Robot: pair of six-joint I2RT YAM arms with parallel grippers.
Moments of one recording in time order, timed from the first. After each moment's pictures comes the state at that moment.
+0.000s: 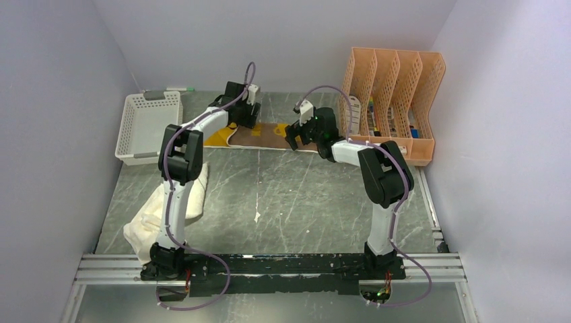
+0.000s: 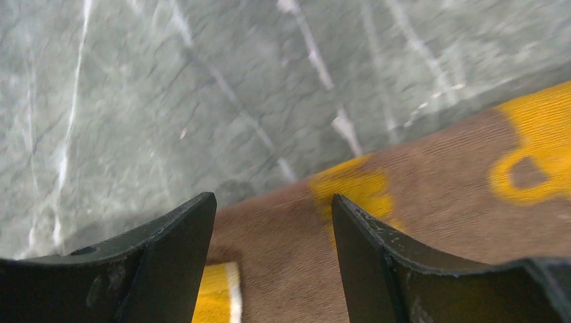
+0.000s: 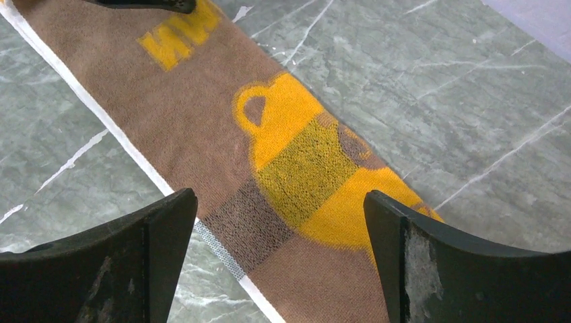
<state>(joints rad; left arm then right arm) -0.33 2.36 1.88 -0.27 0.08 0.10 0.38 1.97 1.14 0.40 -0.30 -0.22</state>
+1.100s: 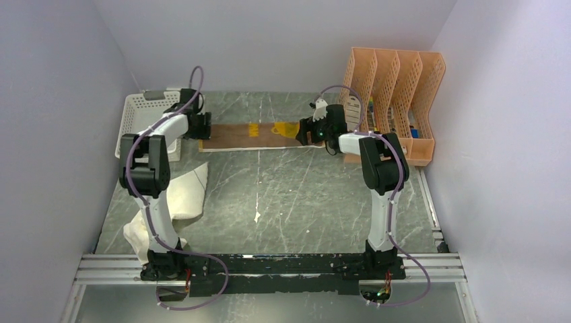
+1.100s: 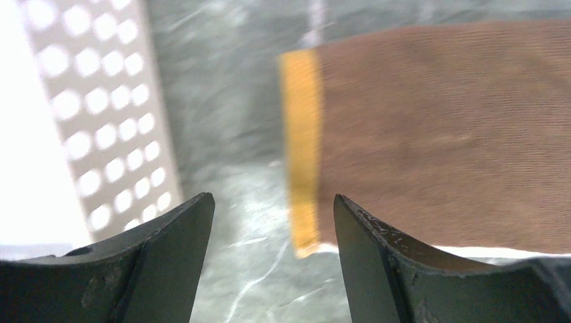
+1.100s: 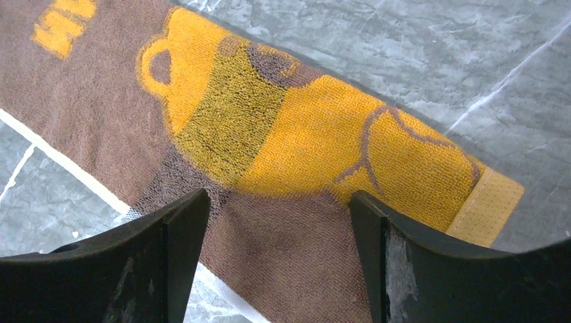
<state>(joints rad) -0.10 2.04 1.49 -0.43 -0.16 0.00 0.25 2.14 1.27 0.28 -0.39 -0.02</state>
